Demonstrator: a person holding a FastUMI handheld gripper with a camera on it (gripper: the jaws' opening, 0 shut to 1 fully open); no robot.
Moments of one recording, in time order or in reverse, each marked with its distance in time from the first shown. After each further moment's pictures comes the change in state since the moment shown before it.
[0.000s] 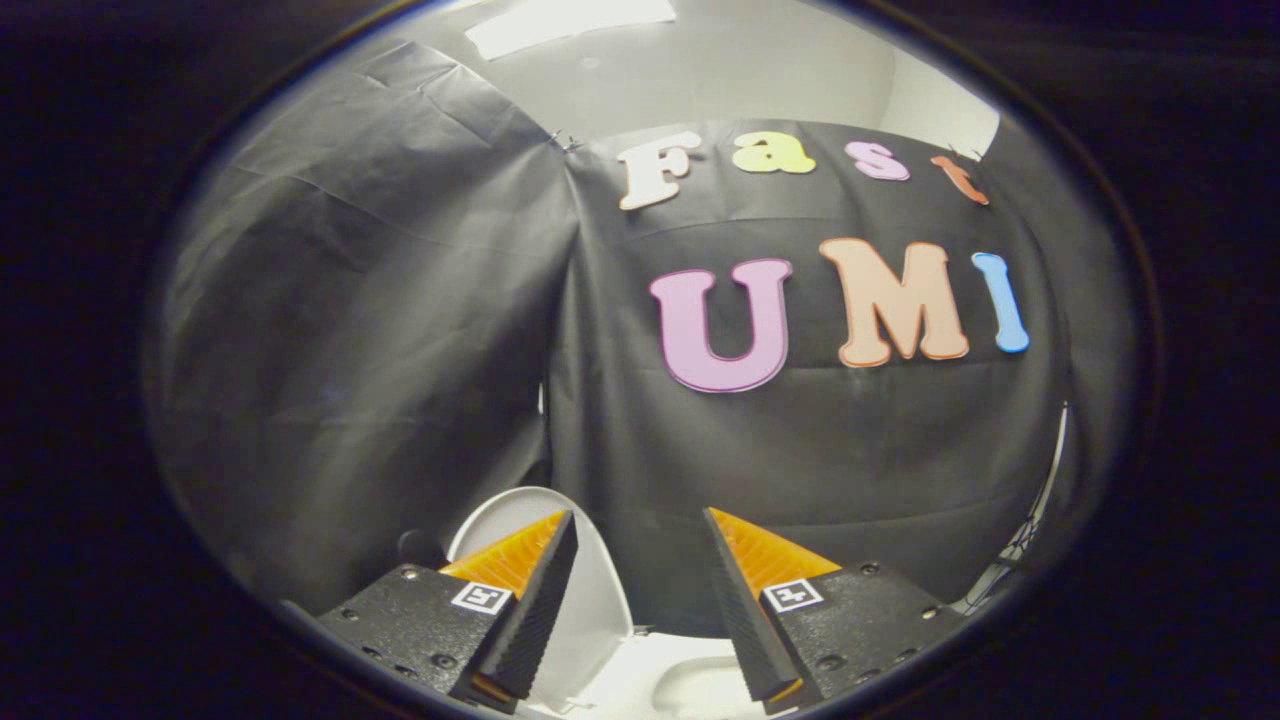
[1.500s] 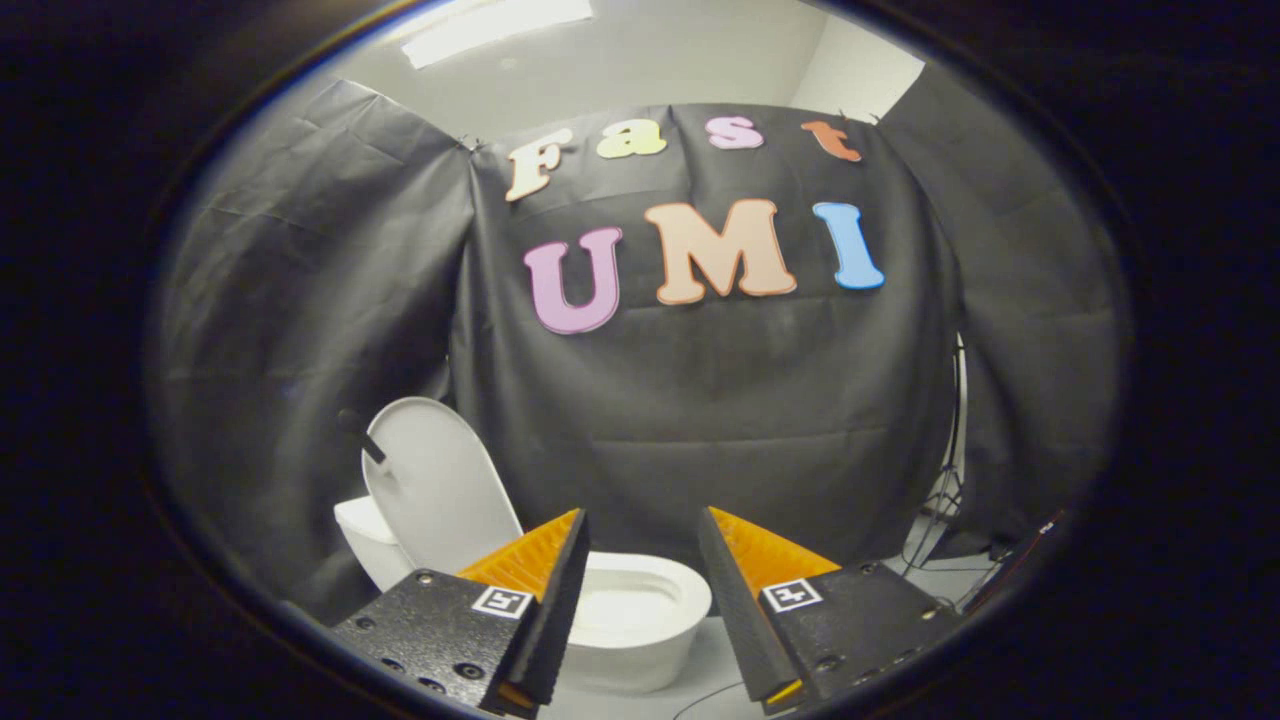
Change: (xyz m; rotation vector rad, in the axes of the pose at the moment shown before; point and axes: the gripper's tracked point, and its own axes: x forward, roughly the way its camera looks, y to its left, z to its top) arm -0.203 -0.223 -0.122 0.097 0.132 -0.140
